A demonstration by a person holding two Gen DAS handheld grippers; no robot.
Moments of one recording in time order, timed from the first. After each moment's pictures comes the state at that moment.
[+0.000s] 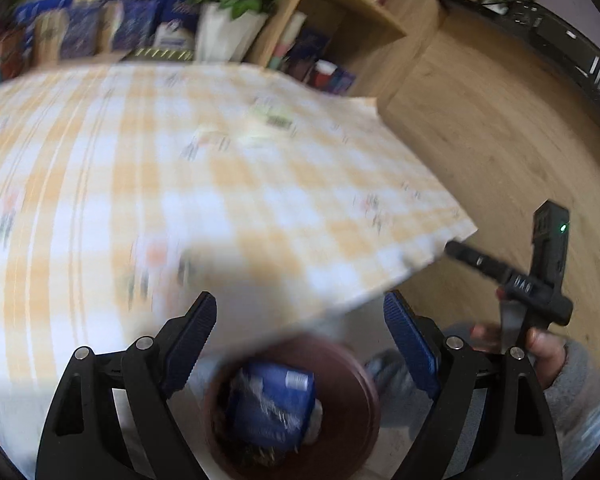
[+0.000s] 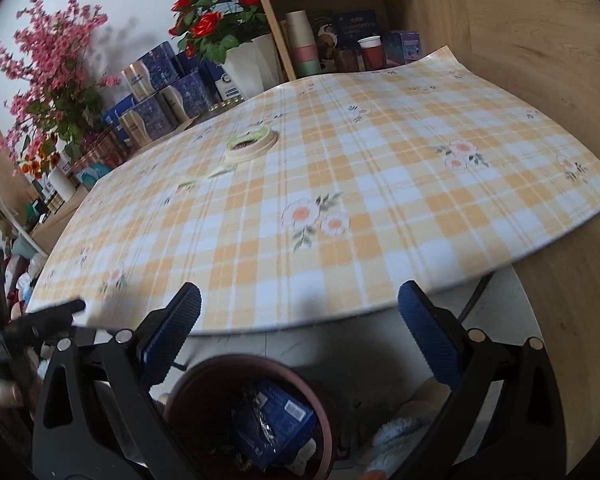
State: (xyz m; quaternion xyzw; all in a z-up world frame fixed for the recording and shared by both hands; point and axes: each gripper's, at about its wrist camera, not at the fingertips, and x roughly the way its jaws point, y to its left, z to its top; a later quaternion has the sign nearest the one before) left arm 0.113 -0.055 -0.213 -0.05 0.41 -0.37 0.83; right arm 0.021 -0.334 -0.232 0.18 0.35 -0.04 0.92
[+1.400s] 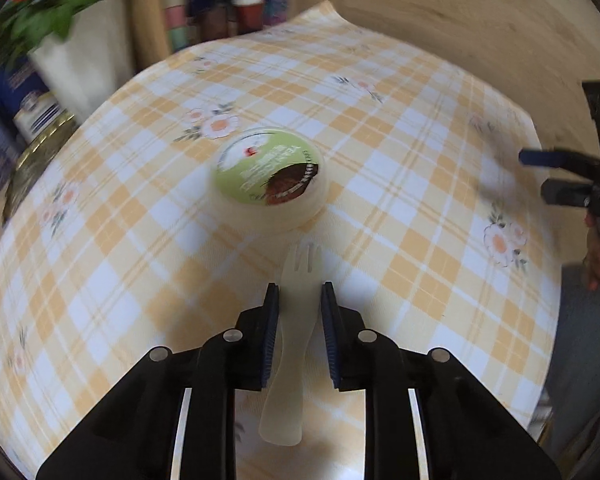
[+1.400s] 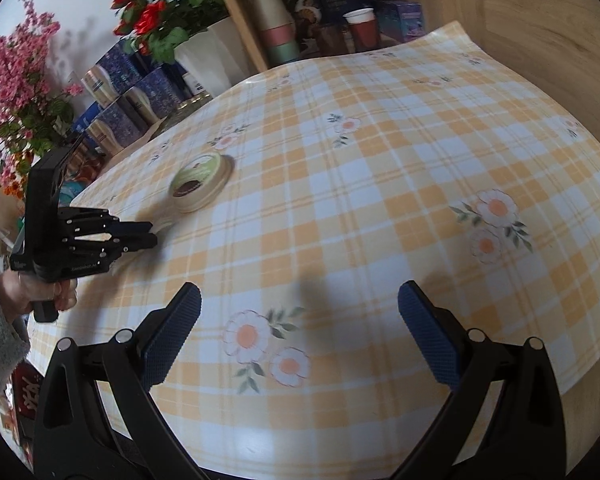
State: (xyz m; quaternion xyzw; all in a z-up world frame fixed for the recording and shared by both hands) left arm 0.321 -0.182 -0.248 0.22 0.44 -0.44 0.75; right arm 0.144 -0.392 -0.235 0.19 0.41 -0.02 0.89
